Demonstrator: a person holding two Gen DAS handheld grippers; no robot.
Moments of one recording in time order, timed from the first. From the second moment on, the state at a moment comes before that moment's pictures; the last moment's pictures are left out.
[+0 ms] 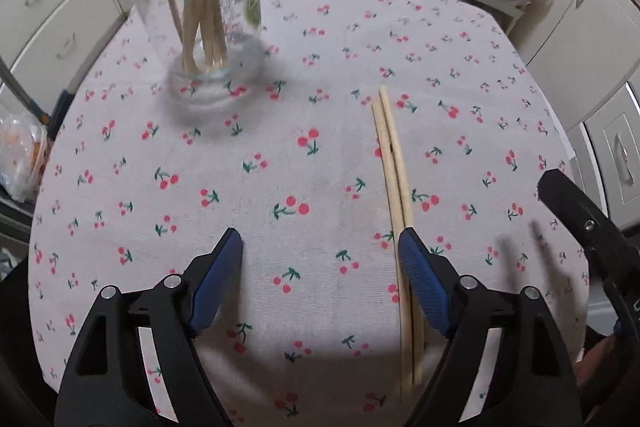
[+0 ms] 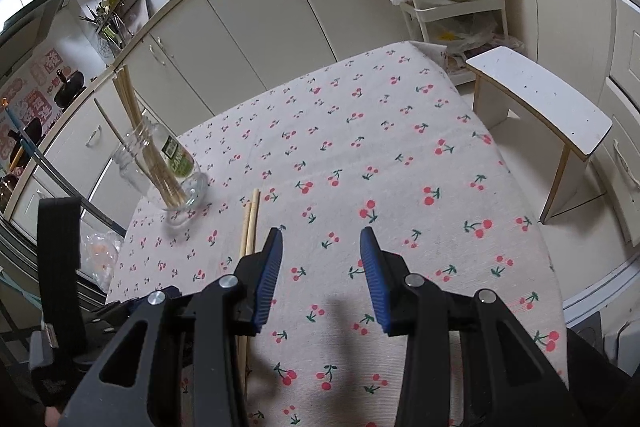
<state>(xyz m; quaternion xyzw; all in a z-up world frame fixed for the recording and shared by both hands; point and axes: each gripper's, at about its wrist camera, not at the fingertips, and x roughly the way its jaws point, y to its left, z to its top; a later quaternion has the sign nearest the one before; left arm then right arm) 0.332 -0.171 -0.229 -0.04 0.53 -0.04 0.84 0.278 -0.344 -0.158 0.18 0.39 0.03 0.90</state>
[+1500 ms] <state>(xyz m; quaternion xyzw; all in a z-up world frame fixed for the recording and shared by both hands) 0.389 -0.144 -0.227 -0.05 0.51 -0.11 0.85 0.337 -0.276 -0.185 0.05 0.47 0.08 0.88</state>
